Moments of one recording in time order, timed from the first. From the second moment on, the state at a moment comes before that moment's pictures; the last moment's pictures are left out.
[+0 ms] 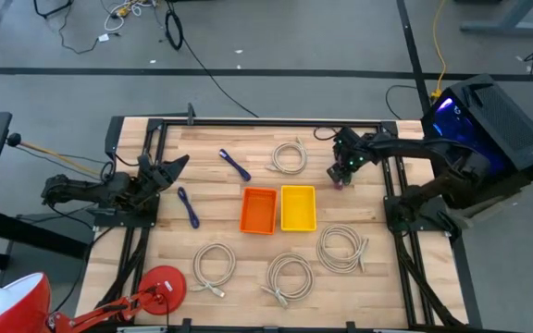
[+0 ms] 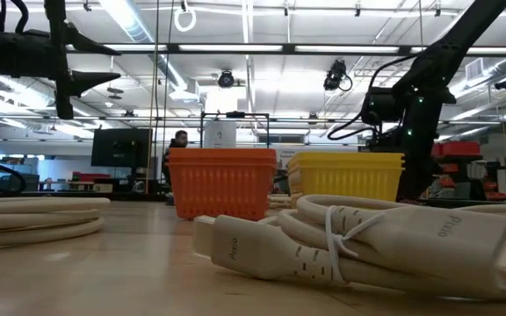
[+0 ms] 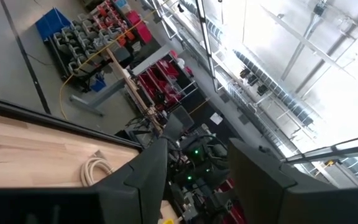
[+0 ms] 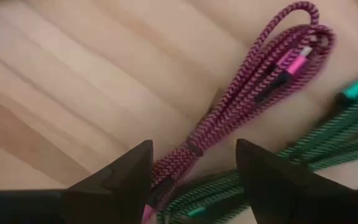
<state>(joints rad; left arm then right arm) -0.13 0.01 0.01 0.30 -0.78 -0.77 -0.69 1.46 0.65 -0.50 -0.05 0.23</state>
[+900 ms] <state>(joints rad) -0.13 0.02 0.02 0.38 -0.63 -0.86 -0.39 1.25 0.95 -0.34 -0.13 0.39</state>
